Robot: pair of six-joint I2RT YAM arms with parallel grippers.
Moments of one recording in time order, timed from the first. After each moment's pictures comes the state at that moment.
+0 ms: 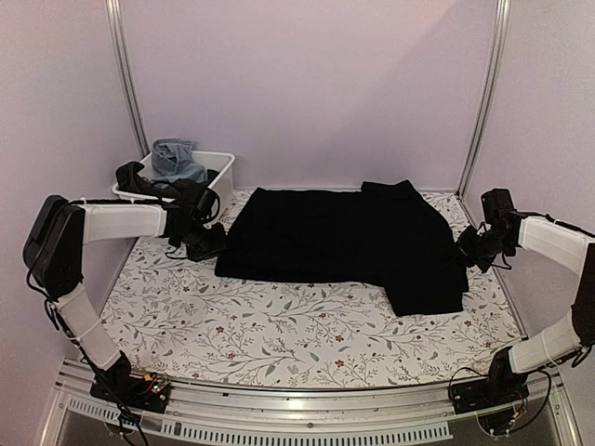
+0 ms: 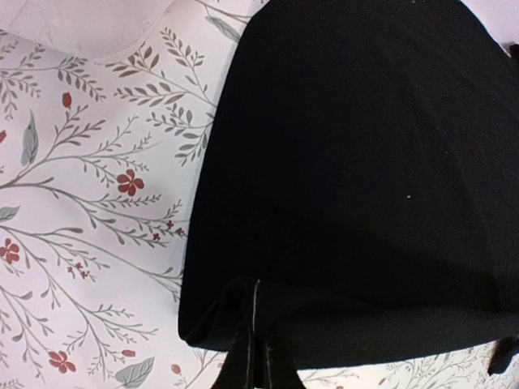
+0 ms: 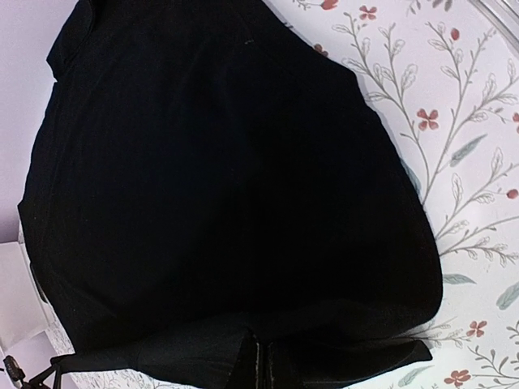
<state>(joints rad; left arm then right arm) -0.43 1.71 1.08 -0.40 -0.06 -0.69 0.01 1.33 0.86 -0.56 -0.14 0.81</state>
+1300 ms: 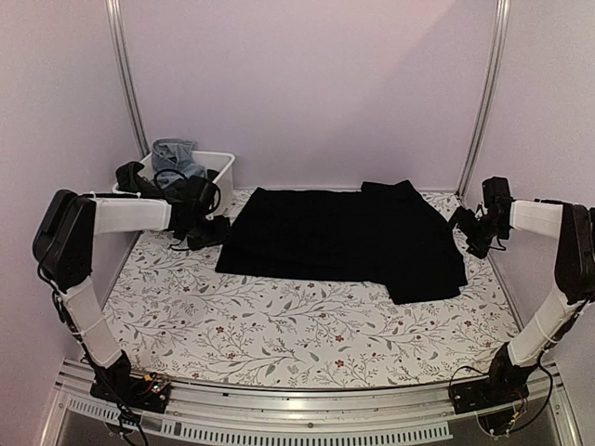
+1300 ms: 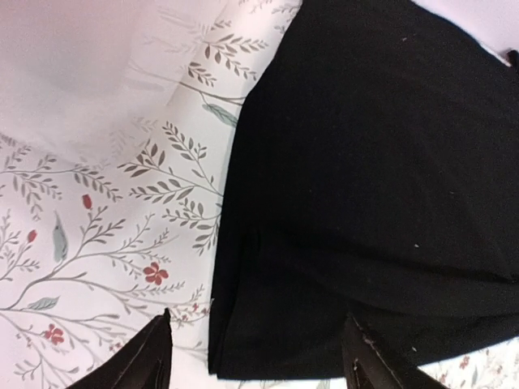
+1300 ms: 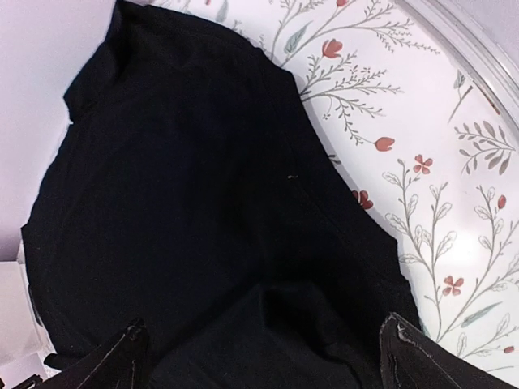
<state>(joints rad) -0.40 1.82 1.19 -0.33 -0.13 -0.52 -0.07 1.64 1.06 -0.39 -0.18 0.66</state>
